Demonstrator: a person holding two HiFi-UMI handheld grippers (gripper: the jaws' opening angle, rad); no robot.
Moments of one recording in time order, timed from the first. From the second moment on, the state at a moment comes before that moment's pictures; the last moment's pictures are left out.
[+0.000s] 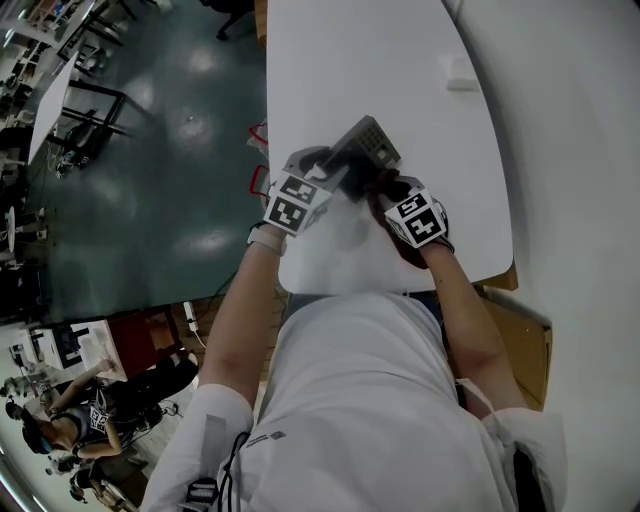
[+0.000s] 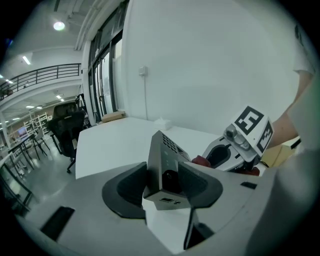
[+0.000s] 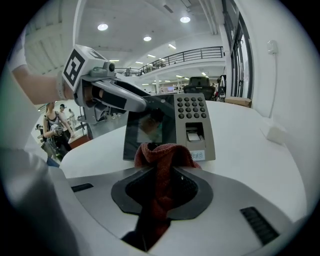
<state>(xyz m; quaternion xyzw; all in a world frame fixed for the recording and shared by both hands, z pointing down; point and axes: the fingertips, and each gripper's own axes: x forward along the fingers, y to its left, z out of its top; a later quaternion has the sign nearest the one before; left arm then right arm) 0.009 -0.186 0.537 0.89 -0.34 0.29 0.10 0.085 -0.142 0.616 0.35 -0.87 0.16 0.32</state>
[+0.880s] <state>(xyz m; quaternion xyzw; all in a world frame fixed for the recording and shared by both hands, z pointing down) -0.009 -0.147 0.537 0.90 -0.34 0.27 0.10 0.018 -0.160 0.502 0.28 -0.94 0.06 0.21</state>
